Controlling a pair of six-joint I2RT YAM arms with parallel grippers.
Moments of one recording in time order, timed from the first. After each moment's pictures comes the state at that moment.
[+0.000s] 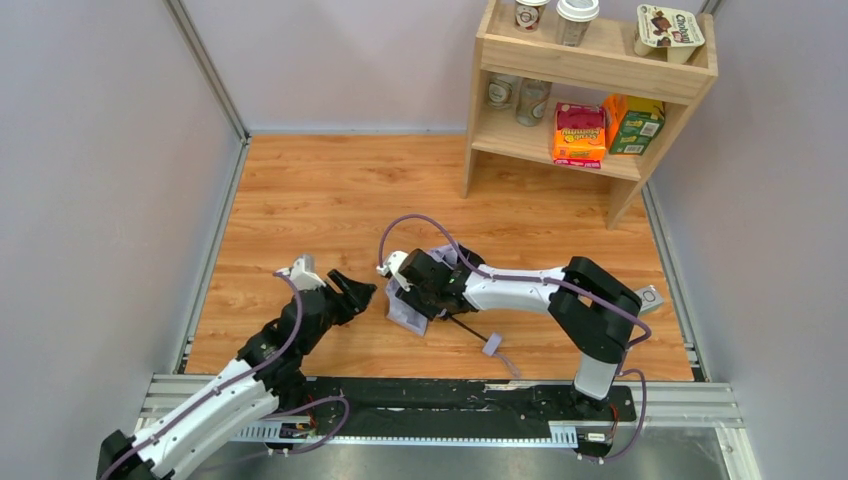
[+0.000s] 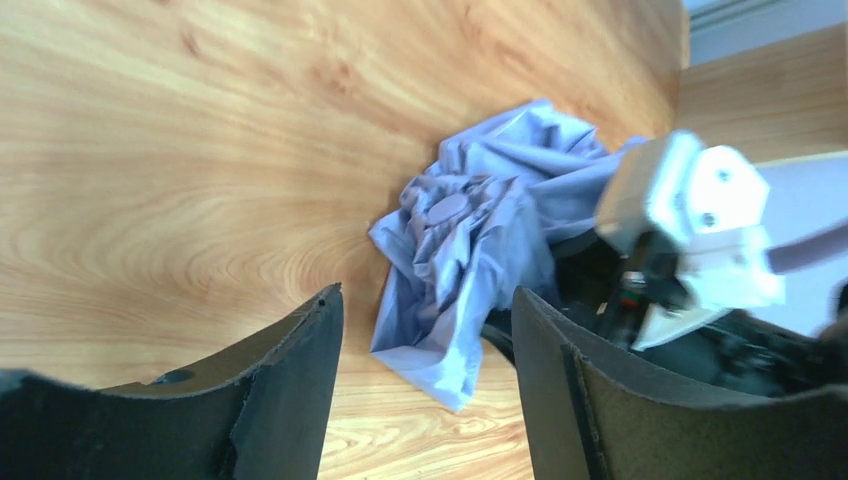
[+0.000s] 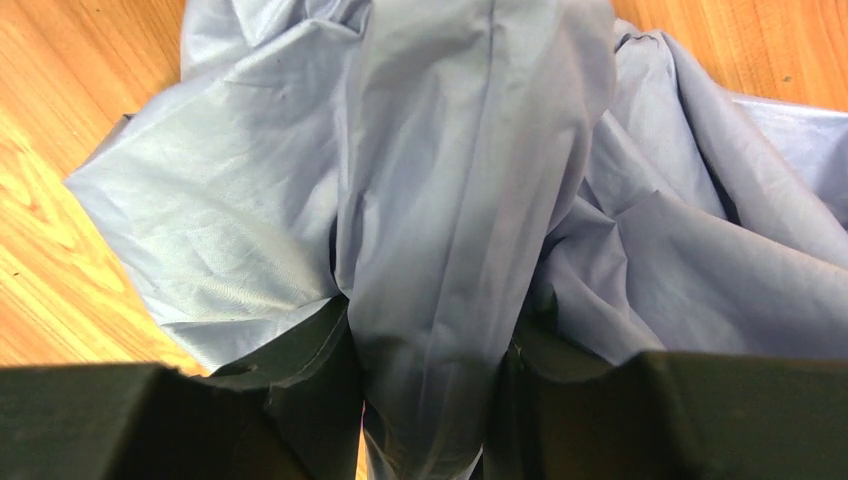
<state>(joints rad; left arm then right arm) -0.72 0.48 0.15 -0.10 -0.29 -1.06 1.04 1.80 1.07 -0.29 0.12 -0.05</state>
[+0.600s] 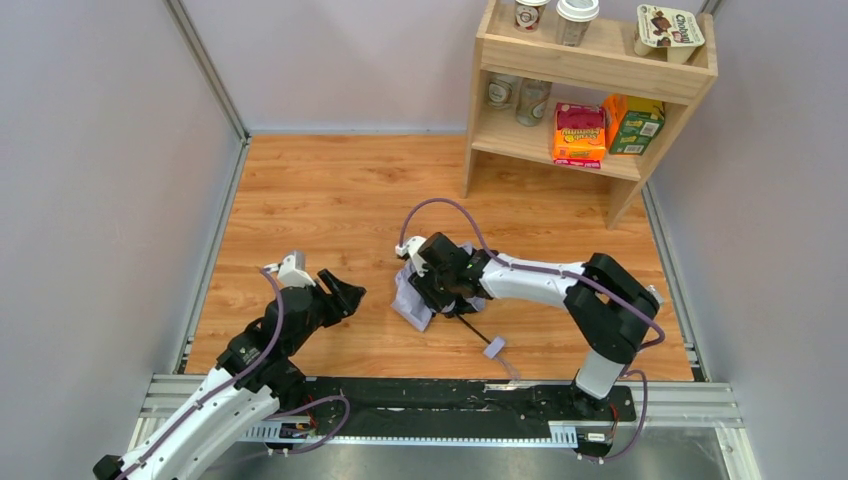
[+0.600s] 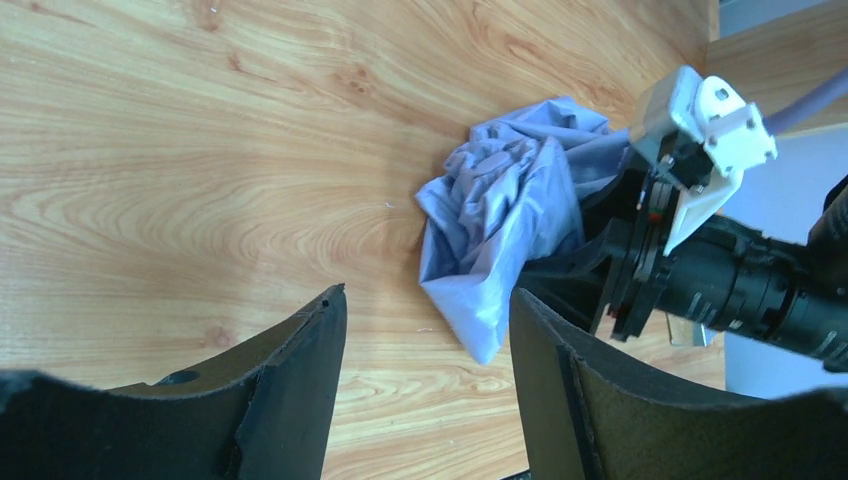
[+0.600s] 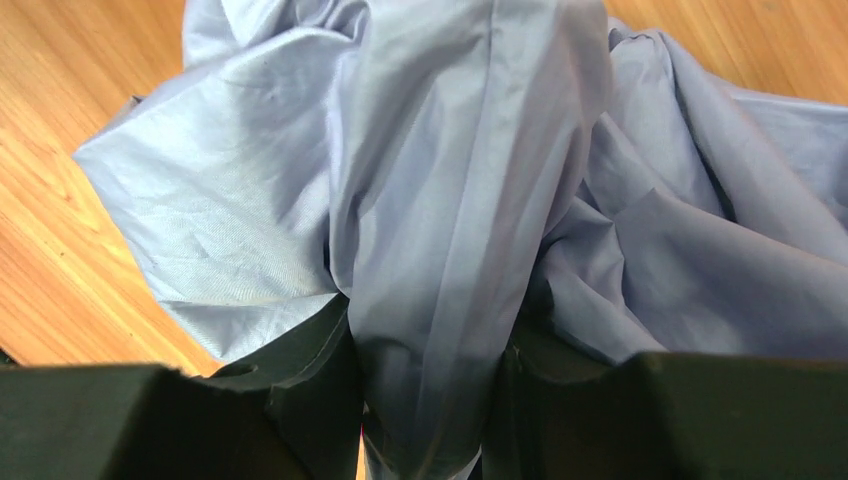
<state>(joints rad) -0.67 0.34 0.33 -0.47 -0.25 -0.94 0.94 1.74 1.03 -0.26 -0.04 0.01</state>
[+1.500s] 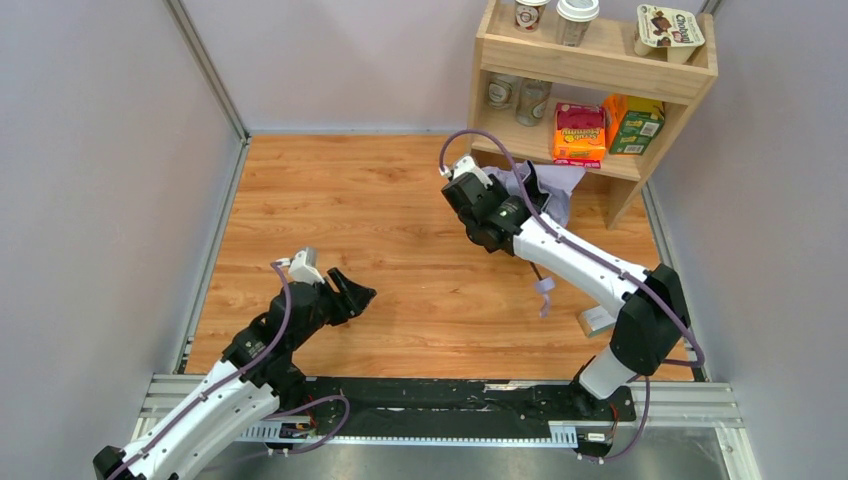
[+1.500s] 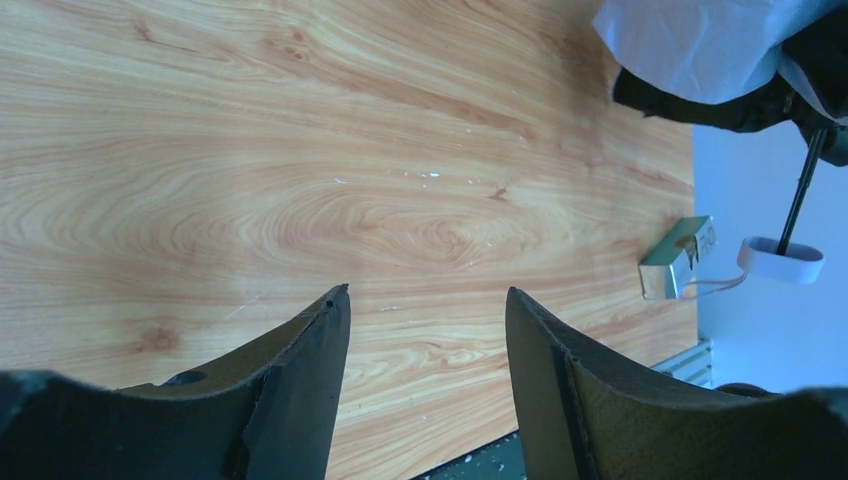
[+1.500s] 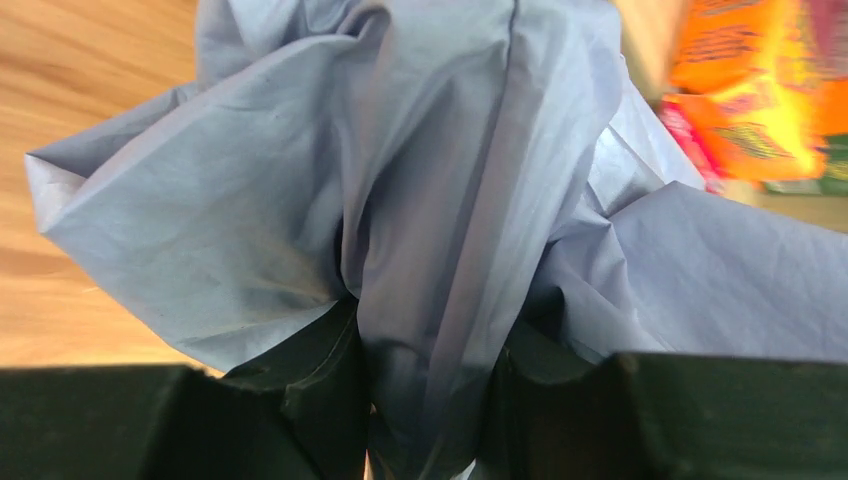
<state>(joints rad) -0.67 0.41 0.35 -0.39 -0.14 -0.93 0.76 1.59 1.38 -0.71 0.73 -0.07</state>
